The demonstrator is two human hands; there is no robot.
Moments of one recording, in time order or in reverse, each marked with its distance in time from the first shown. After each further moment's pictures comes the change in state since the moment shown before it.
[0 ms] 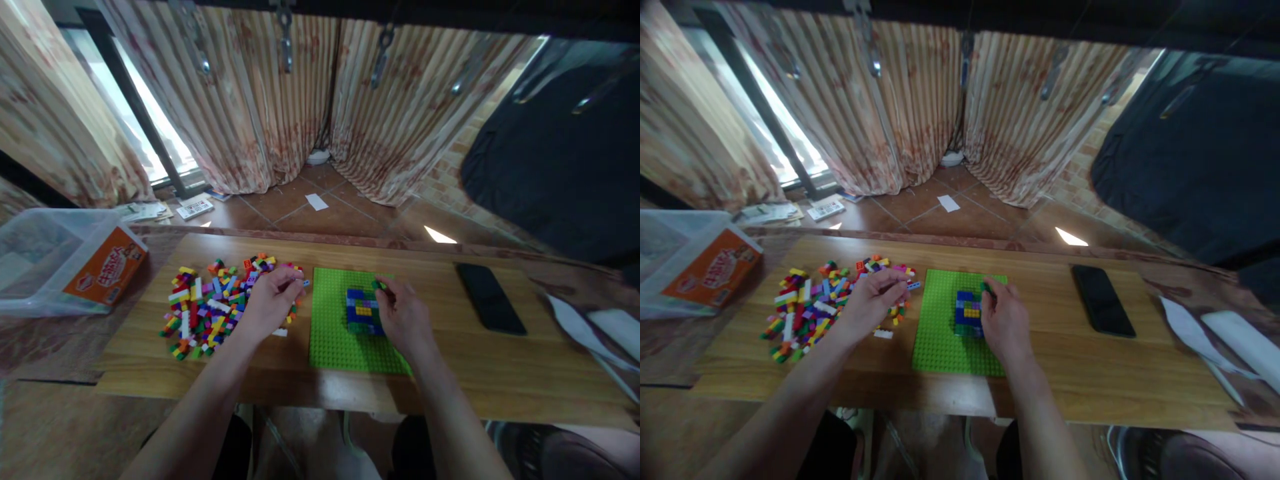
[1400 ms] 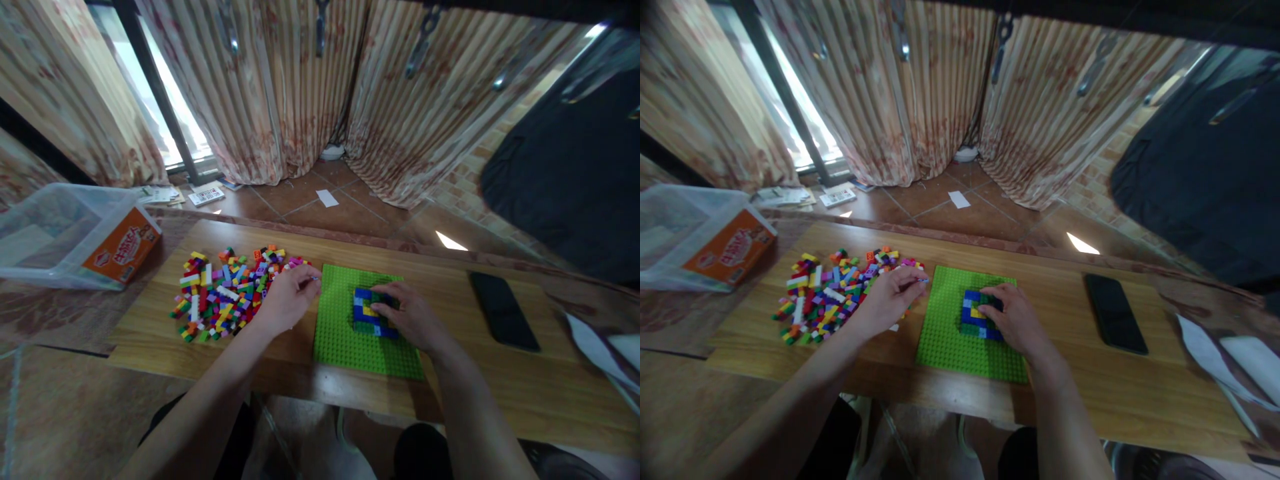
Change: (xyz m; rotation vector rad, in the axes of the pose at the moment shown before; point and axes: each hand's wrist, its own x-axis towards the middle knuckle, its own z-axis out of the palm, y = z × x) left_hand -0.001 -0.012 0.011 0.097 -0.079 0.092; right_hand 0.020 0.039 0.002 0.142 -0.369 -0.228
